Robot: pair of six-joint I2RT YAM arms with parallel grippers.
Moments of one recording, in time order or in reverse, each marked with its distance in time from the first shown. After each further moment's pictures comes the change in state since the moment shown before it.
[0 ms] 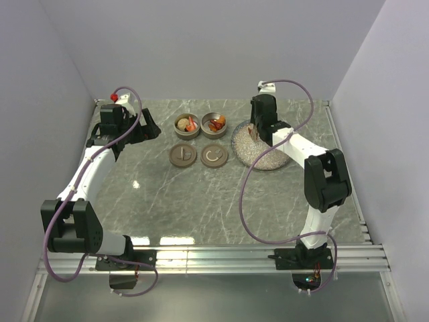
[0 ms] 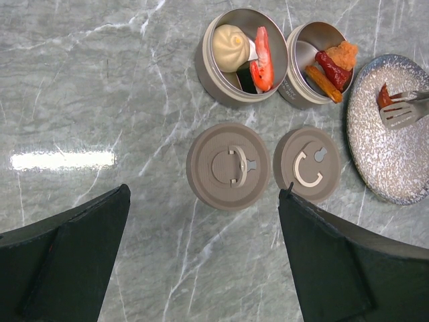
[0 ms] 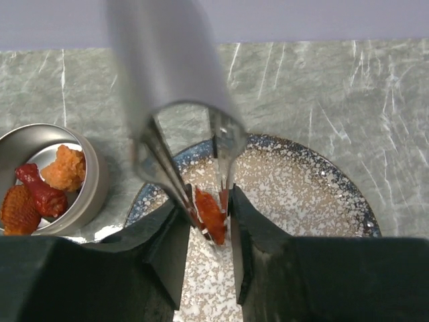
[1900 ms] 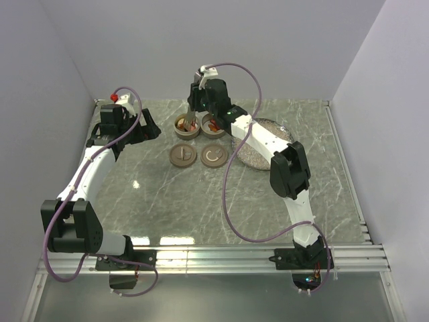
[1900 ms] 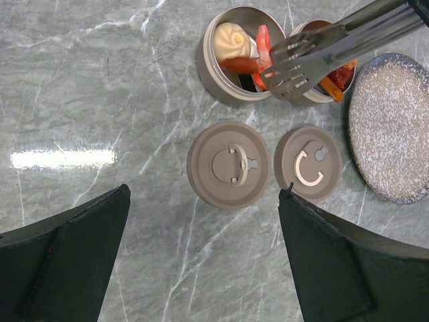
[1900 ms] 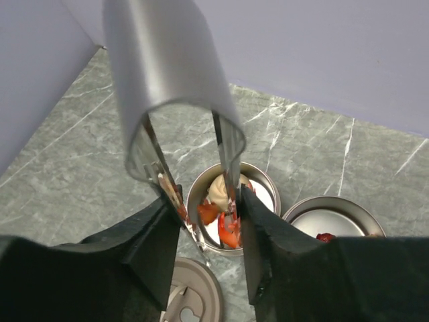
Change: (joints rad) left arm 0.000 0.000 0.000 -0.005 -0.001 0.000; right arm 0.276 0.356 0.650 -0.117 -0.299 0.101
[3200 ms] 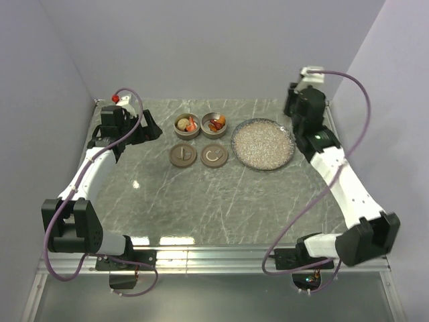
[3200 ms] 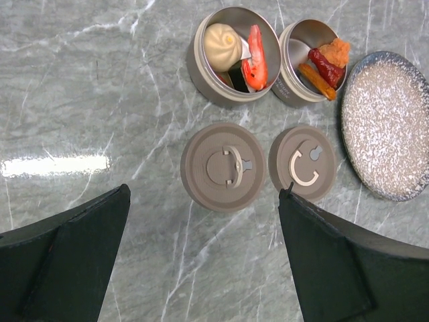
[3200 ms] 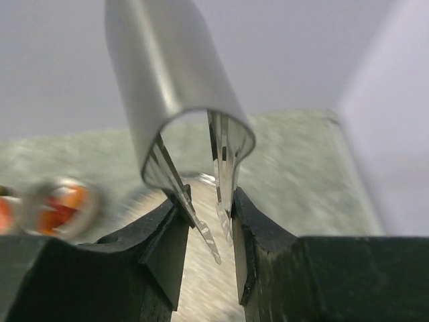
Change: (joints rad) left arm 0.001 0.000 -0.029 0.052 0.029 -0.001; right arm -0.337 -0.863 -0.686 -0.072 0.322 -0.186
